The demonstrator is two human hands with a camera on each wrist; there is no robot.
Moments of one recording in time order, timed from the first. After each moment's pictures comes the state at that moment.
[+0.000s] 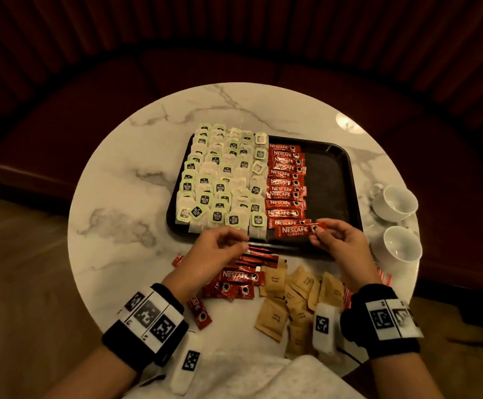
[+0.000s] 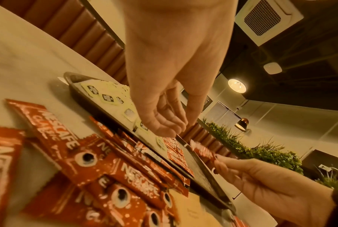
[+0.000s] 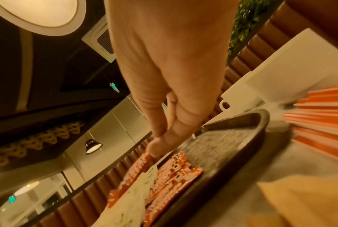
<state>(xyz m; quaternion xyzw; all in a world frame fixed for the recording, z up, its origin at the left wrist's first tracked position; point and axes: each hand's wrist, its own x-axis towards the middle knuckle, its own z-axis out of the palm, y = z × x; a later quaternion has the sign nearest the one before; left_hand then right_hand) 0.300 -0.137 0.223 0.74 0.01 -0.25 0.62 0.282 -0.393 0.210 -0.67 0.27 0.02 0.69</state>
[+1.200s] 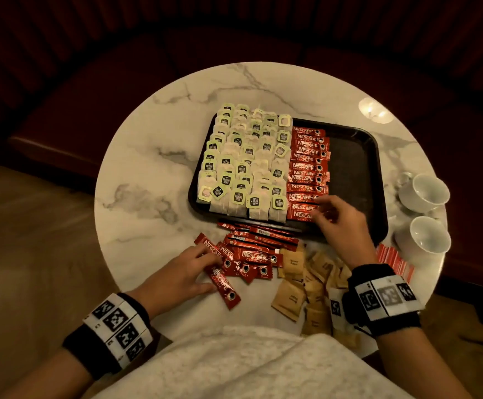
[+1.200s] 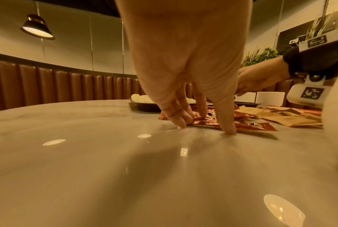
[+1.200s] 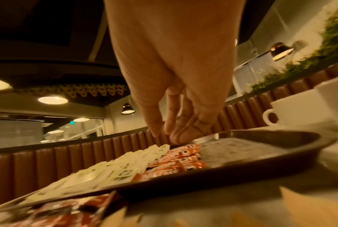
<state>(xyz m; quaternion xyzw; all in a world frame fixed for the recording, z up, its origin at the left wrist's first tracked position) 0.251 -0.041 0.171 0.90 -0.25 -0.21 0.30 0.291 -0.360 0.218 -0.90 0.12 0.02 0.42</state>
